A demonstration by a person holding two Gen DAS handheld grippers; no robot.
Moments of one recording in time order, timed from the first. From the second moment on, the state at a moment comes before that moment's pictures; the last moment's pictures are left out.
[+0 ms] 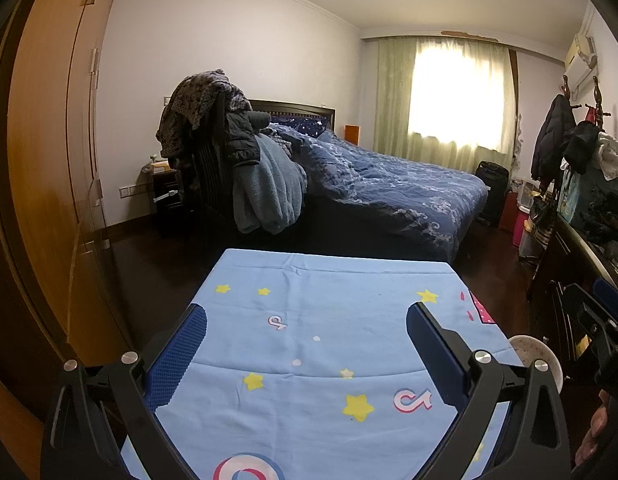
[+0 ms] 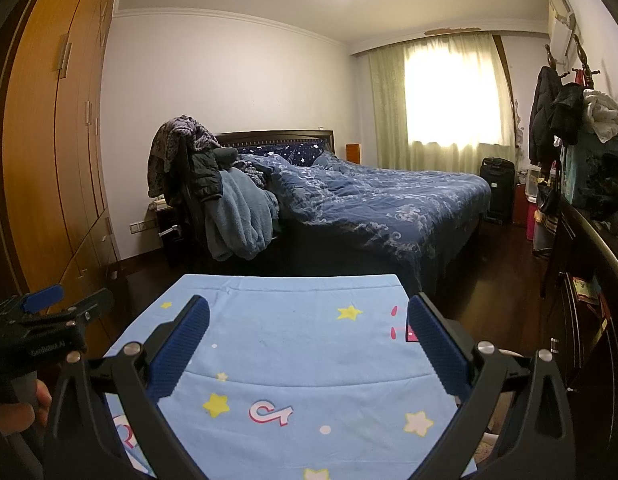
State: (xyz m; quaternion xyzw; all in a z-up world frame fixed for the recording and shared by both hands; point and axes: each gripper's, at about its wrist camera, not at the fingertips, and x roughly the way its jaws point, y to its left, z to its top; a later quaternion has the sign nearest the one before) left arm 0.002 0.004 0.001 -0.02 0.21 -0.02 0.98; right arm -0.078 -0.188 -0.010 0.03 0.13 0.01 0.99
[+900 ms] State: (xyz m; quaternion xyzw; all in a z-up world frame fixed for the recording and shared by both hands) left arm -0.006 0.001 0.000 -0.01 0.19 0.00 0.98; right arm -0.074 -0.187 -0.021 0.03 0.14 0.01 0.99
